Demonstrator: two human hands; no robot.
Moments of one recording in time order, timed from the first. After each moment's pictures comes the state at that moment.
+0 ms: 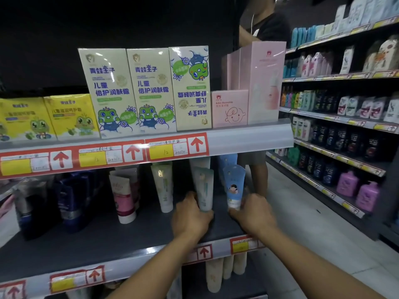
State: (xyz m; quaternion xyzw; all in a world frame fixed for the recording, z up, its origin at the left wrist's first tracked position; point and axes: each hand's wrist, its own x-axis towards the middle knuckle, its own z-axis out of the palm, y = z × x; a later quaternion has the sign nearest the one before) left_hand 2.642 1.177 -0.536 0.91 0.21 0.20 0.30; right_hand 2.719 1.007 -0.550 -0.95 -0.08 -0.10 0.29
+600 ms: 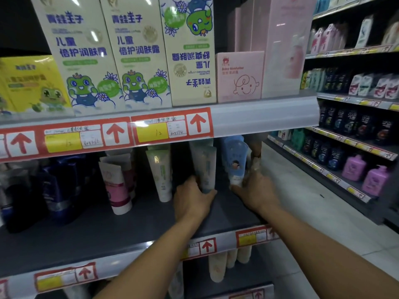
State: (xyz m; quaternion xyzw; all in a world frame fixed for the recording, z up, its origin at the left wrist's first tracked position) left_hand 2.681 1.190 -0.552 0.90 0.19 0.24 0.32; right_hand 2.767 1.022 -0.558 -0.94 -0.07 -0.12 0.31
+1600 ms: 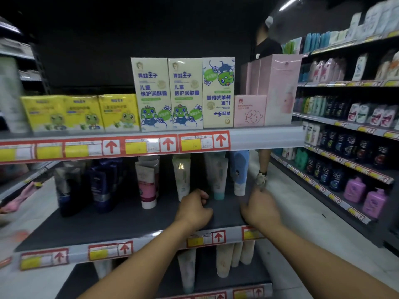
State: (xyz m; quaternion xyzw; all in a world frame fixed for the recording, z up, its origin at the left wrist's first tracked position) left_hand 2.608 1.216 -0.530 0.91 0.13 0.13 0.37; right_hand 2.694 1.022 -0.541 -0.96 -0.09 -0.13 0.23
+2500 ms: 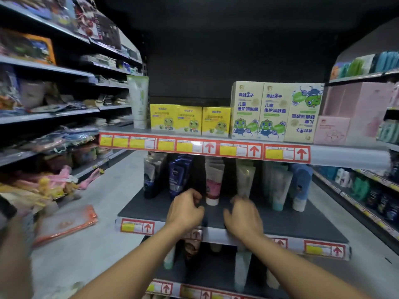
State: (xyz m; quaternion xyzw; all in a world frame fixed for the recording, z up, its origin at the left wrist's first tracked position) left_hand 2.459 1.352 -0.501 0.88 0.23 0.26 0.31; right_hand 2.565 1.202 -0.525 -0.91 -0.27 -0.15 0.27
